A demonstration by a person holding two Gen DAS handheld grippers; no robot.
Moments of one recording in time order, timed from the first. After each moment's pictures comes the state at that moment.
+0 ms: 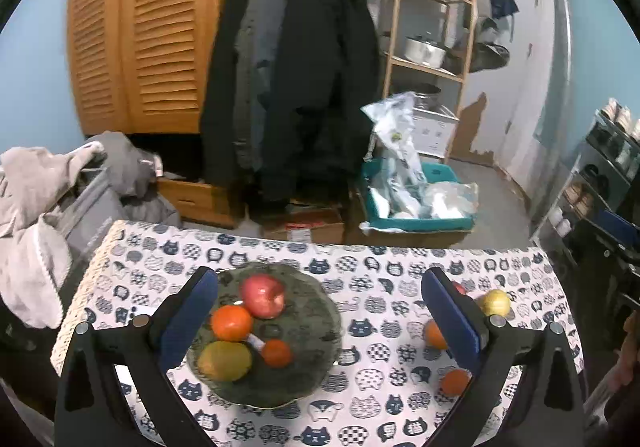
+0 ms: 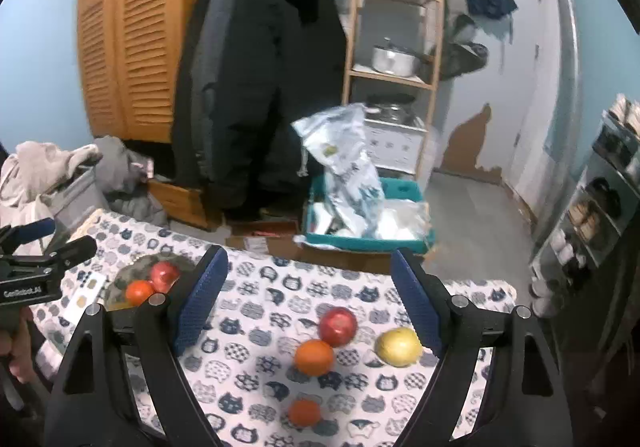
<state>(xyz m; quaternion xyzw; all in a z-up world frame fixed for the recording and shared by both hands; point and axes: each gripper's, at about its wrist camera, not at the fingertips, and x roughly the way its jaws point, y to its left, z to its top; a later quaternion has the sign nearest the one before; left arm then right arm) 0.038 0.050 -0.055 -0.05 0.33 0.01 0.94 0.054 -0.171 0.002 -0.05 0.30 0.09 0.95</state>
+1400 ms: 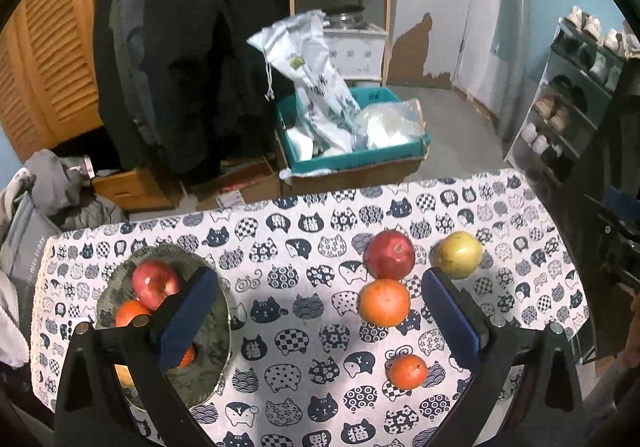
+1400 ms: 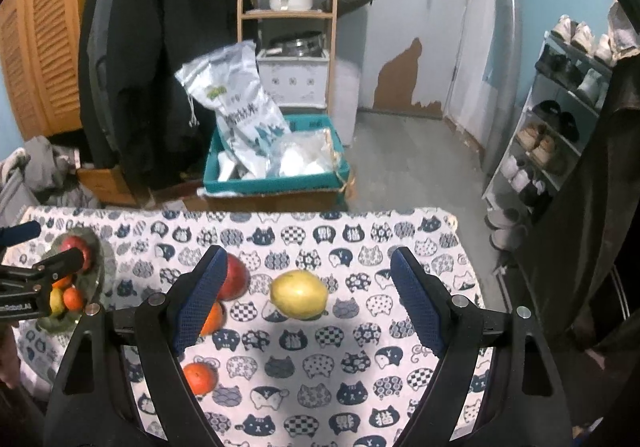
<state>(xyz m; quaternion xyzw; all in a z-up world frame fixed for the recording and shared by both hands) 0.102 -0.088 -0.120 0.03 0.42 -0.07 0.90 0.071 -0.304 -0.066 -0.02 0.37 -0.02 0.93</state>
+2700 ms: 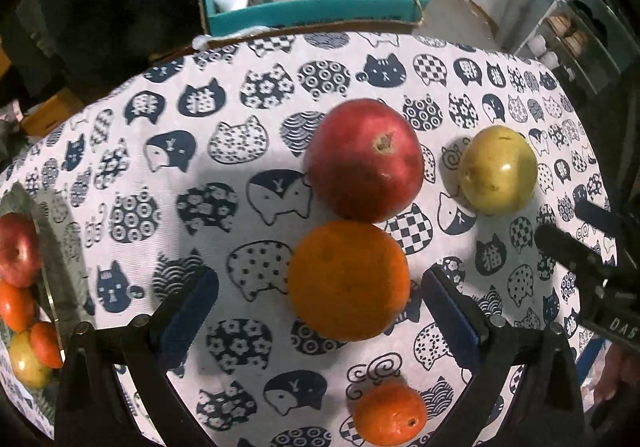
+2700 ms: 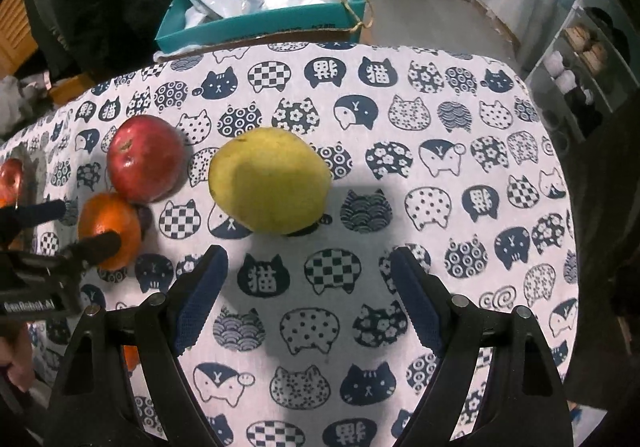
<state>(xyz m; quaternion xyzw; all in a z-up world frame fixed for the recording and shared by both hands) 0.177 -0.163 -0.291 0.03 0.60 -0.11 0.79 0.140 -0.335 -0.240 0.01 0.57 0.01 0.82</state>
